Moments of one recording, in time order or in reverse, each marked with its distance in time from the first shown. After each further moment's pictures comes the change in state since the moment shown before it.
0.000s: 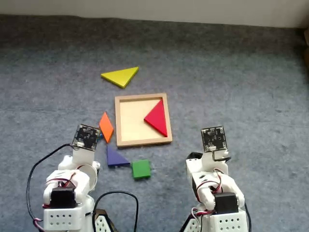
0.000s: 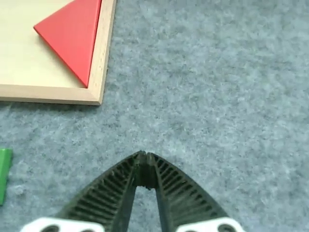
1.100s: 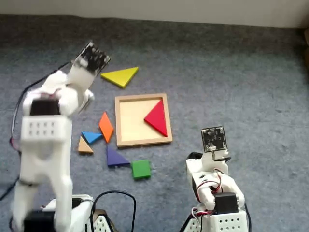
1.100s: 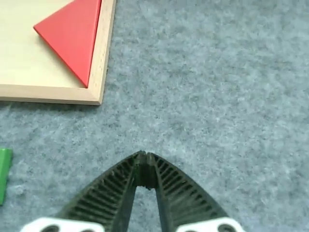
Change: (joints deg) left arm -0.7 76.3 -70.7 -12.8 -24.4; right arm 0.0 0.0 0.0 0.0 0.0
